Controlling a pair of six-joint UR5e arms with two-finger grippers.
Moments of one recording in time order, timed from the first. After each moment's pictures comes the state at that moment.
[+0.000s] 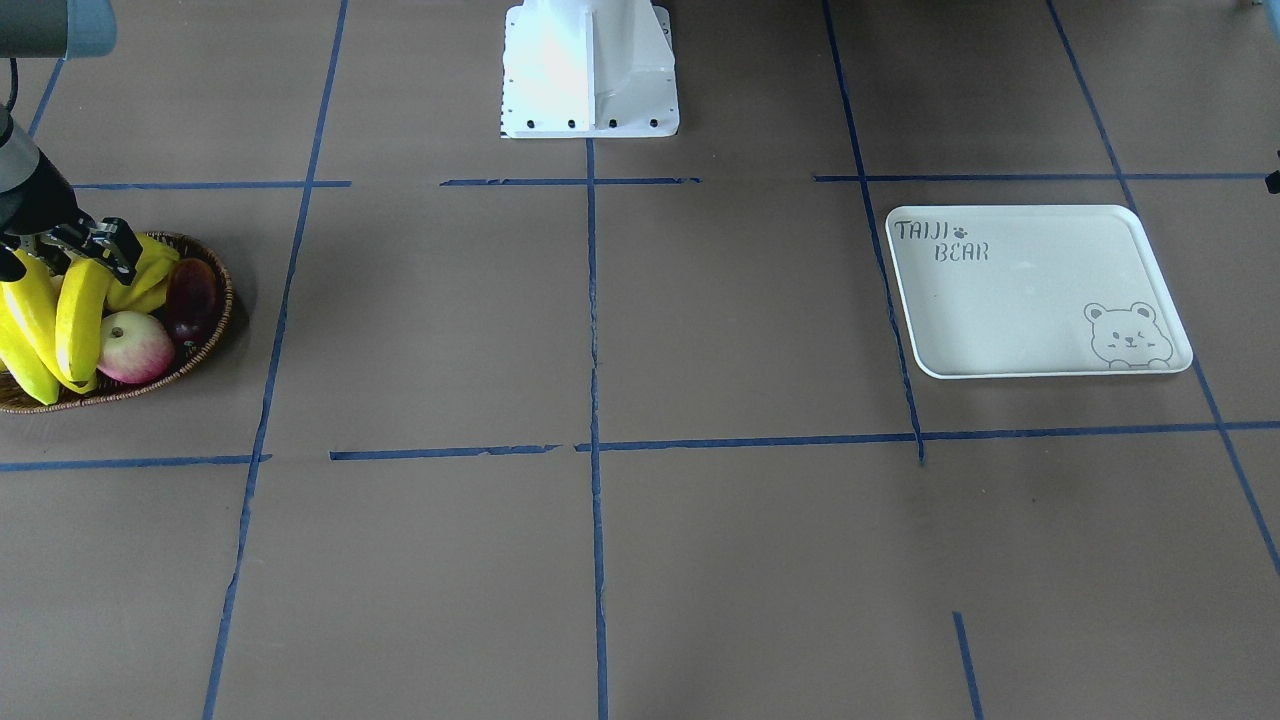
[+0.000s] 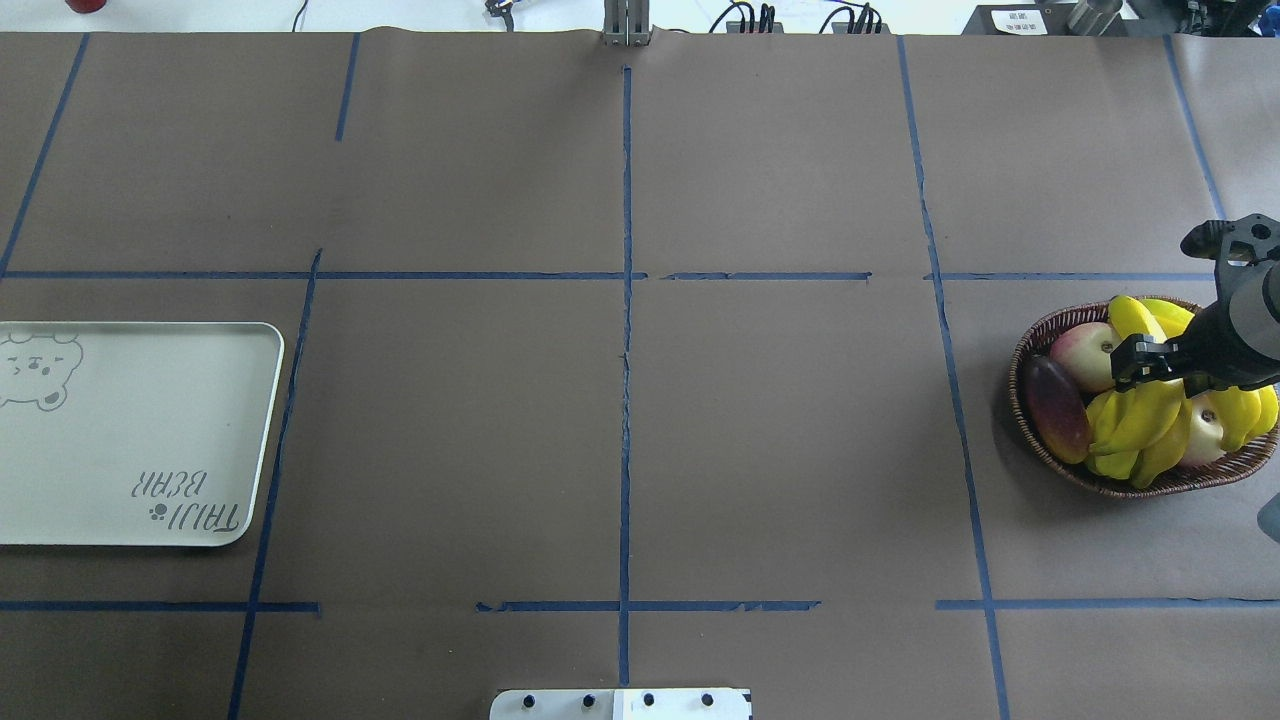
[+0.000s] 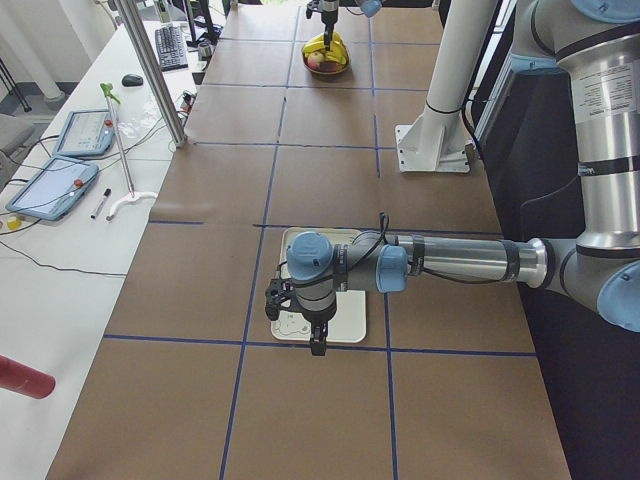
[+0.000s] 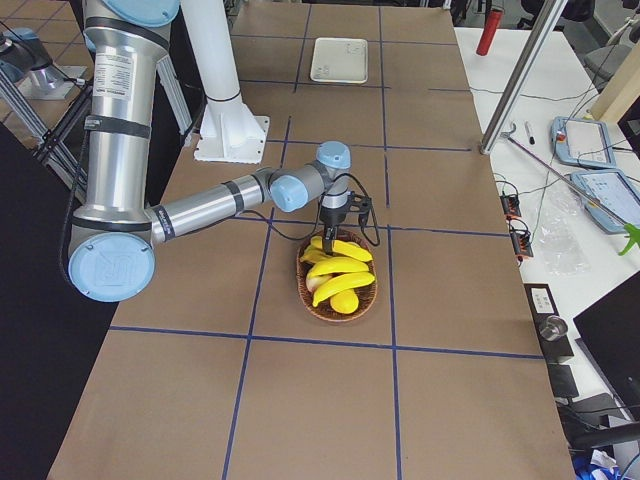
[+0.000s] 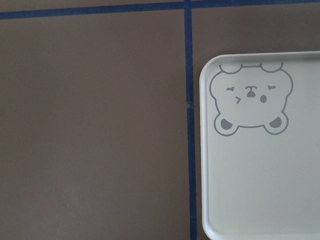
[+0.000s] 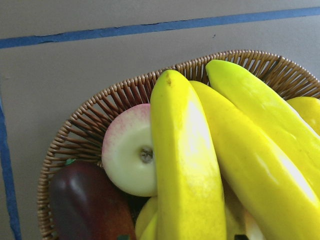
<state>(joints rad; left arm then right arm) -1.51 -1.35 -1.81 -1.53 -2.33 0.01 0.93 -1.70 2.00 -1.44 2.05 0.92</state>
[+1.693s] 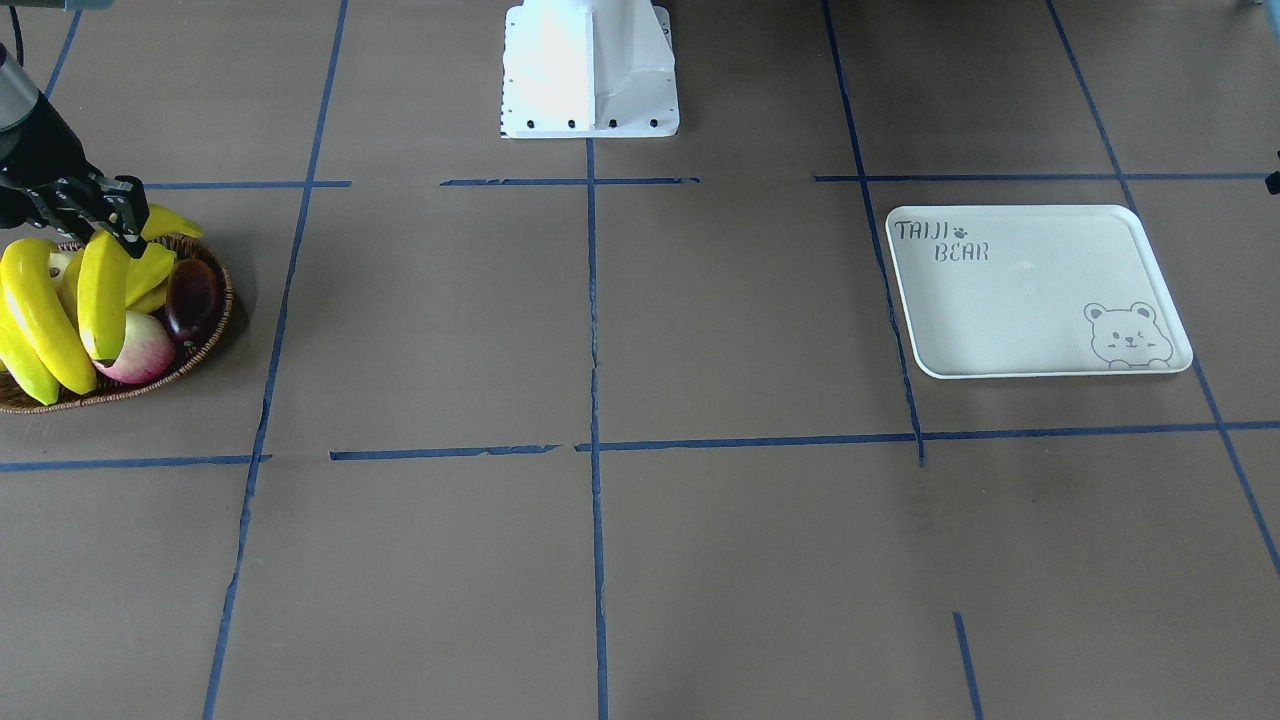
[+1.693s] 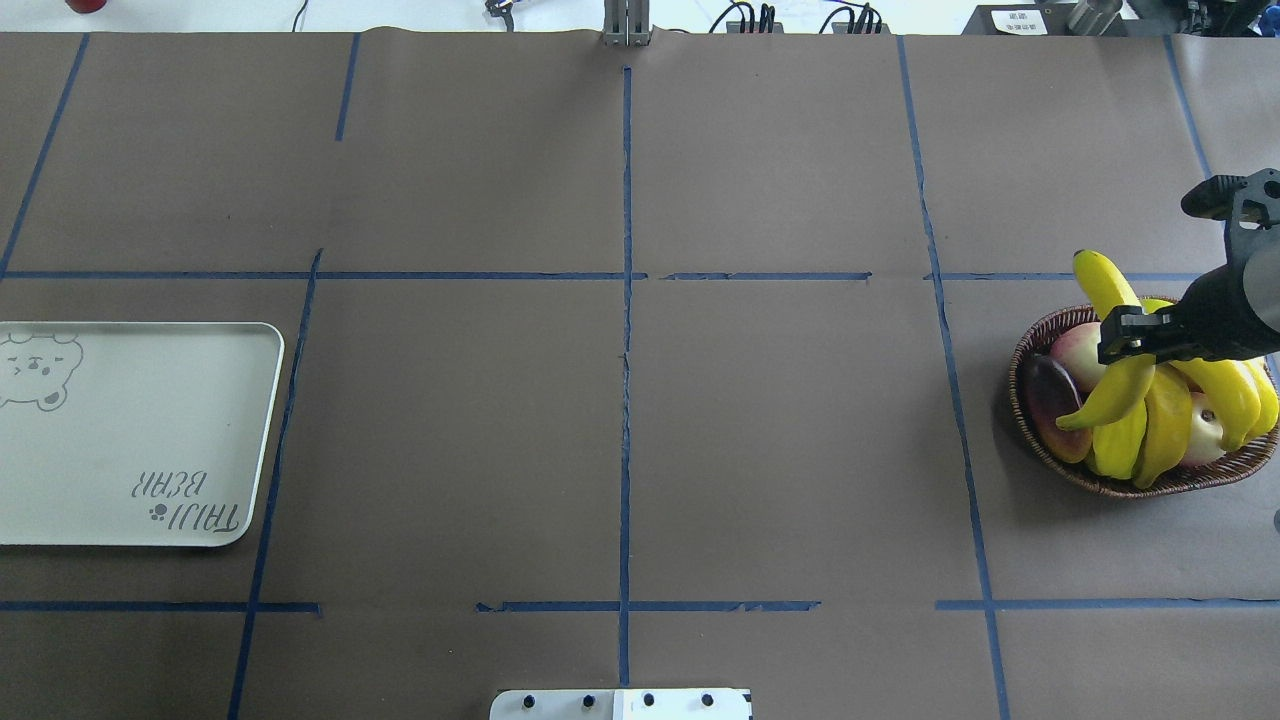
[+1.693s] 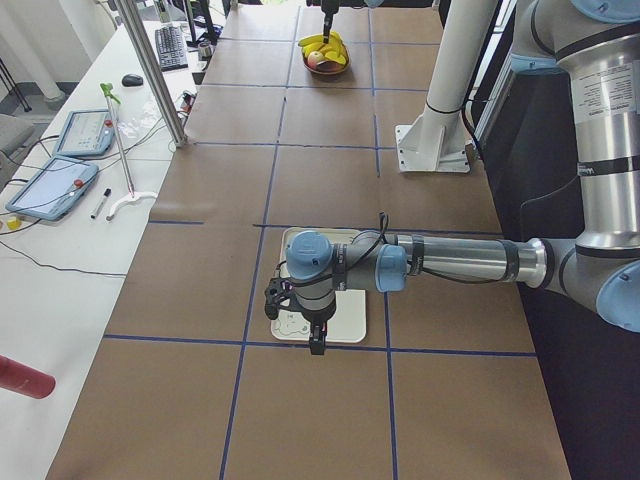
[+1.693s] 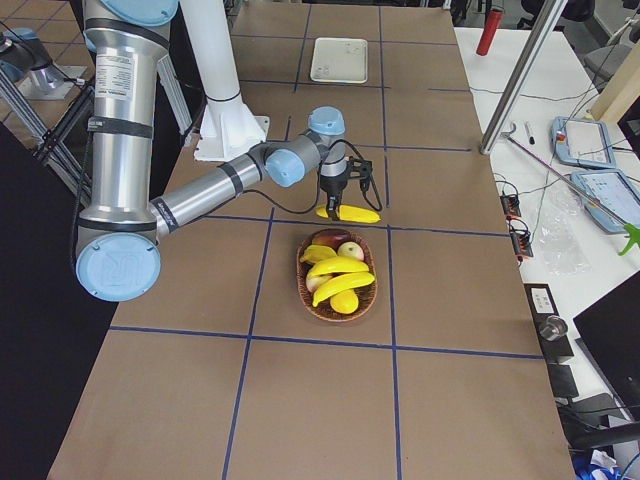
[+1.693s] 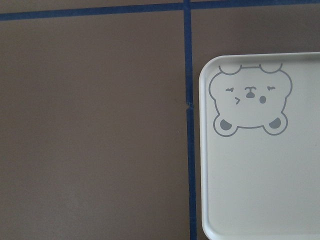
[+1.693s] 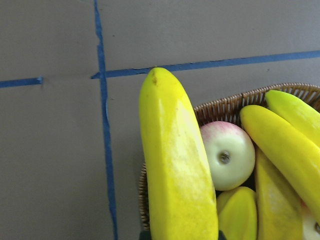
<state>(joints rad) -1.51 -1.35 -1.81 -1.53 -2.33 0.01 0.94 -1.64 2.15 -1.45 2.07 0.95</state>
